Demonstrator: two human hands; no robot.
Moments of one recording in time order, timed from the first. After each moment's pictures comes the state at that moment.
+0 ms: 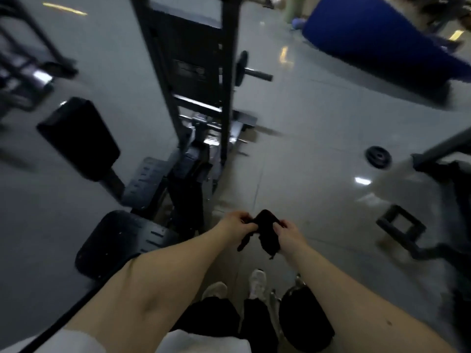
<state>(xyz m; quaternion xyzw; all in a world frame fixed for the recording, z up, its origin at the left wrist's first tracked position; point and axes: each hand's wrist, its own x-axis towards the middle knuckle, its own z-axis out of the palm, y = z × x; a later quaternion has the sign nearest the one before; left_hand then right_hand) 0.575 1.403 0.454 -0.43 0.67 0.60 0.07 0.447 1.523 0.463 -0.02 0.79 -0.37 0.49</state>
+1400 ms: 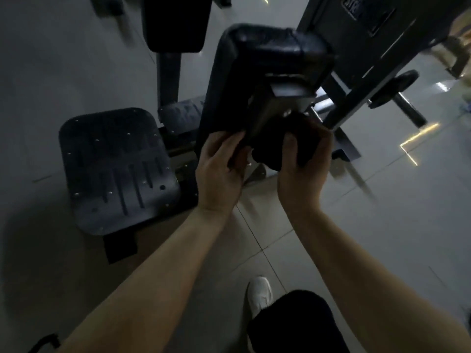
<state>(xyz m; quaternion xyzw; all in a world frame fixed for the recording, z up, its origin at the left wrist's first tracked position) 0.584 1.352 0.231 -0.63 0.53 0.08 -0.56 0.460 1.332 0.289 -0.56 0.56 -0.56 0.25</state>
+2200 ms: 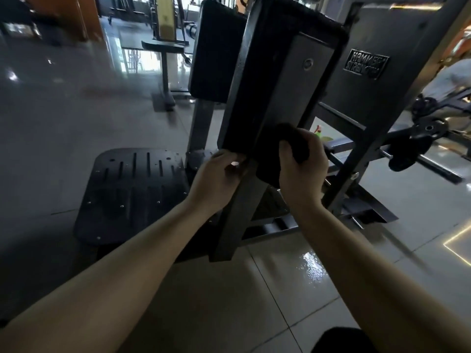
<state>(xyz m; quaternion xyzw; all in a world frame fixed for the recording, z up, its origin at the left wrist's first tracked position) 0.624 1.376 0.105 -0.59 0.61 0.10 -0.52 0.461 1.340 0.154 -0.61 0.39 -0.65 0.21</state>
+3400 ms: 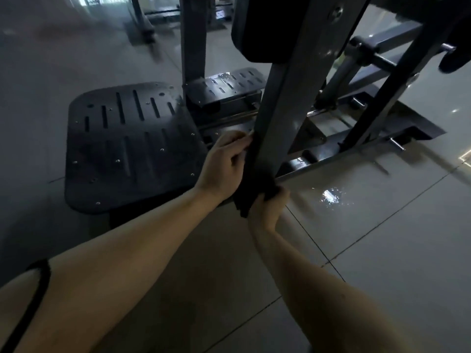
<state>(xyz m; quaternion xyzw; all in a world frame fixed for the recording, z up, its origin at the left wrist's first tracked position) 0.671 1.372 -0.056 -0.56 0.69 0.10 -0.45 0.554 1.373 -0.161 -0.41 0.64 -0.52 0.39</state>
